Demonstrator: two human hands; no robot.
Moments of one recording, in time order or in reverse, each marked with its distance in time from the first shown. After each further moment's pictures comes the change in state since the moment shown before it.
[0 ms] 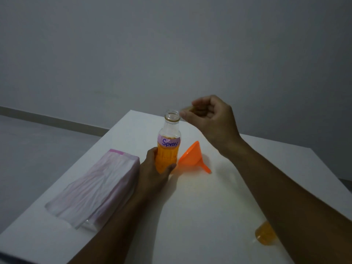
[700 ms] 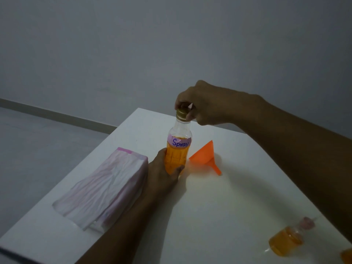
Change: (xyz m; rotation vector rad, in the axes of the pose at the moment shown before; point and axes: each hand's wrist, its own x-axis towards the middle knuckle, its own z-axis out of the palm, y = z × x) left_hand 0.008 -0.007 0.000 0.092 -0.070 0.044; right_hand 0.063 -0.045 0.022 -1.014 -0.716 -0.408
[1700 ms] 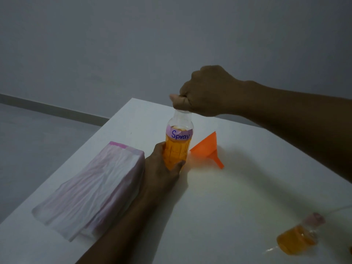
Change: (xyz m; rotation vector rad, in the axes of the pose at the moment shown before) left_hand 0.000 -0.008 0.006 -0.101 0.097 0.037; right_hand 0.020 0.016 0.019 -0.499 0.101 -0.103
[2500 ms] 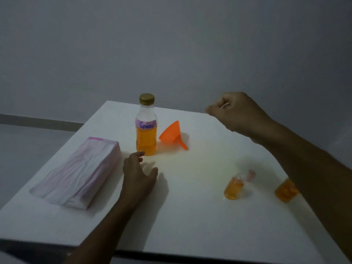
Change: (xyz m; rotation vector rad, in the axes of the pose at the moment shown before) left_hand -0.083 0.030 -0.008 0.128 -0.005 -0.098; right_hand -0.194 -0.014 -0.041 1.017 0.145 0.968
